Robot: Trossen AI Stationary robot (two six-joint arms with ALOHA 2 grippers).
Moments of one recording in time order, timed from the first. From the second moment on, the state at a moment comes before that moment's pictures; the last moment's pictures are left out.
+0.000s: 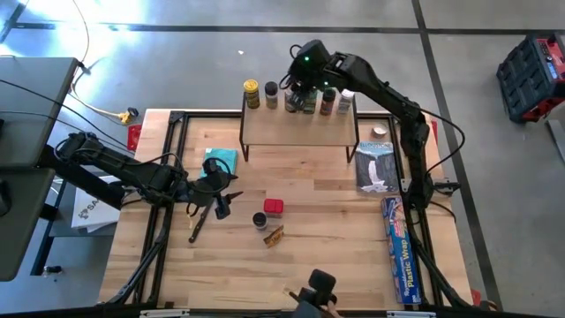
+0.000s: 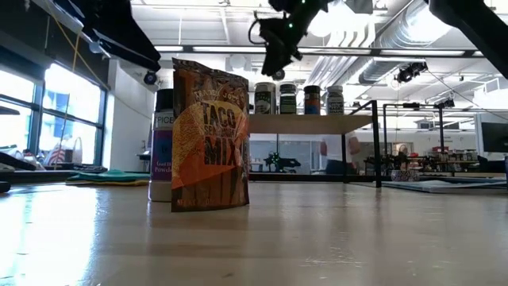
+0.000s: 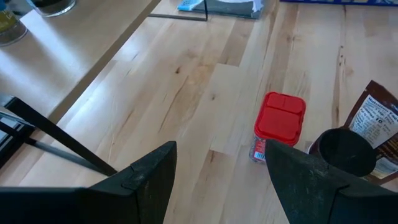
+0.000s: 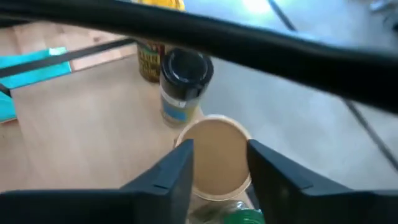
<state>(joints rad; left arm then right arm) -0.34 1.01 0.74 -0.47 -0.62 -0.36 -0.55 2.05 2.29 -1.03 0.09 -0.20</state>
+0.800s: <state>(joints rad) -0.34 1.01 0.74 -0.46 -0.61 -0.34 -0.56 2.10 2.28 -0.99 -0.04 -0.27</state>
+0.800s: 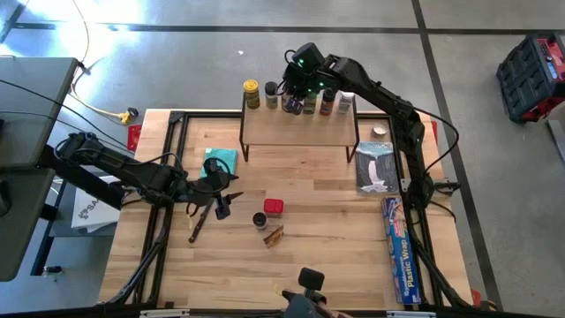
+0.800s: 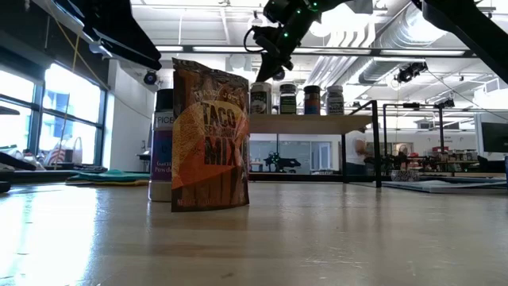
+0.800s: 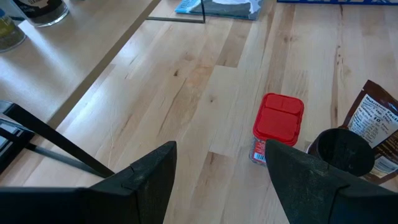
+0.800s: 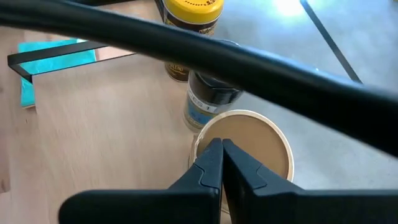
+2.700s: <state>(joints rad) -0.47 1.29 0.39 0.51 -0.49 -0.20 0.27 1.64 1.07 0.19 0.10 -0.06</state>
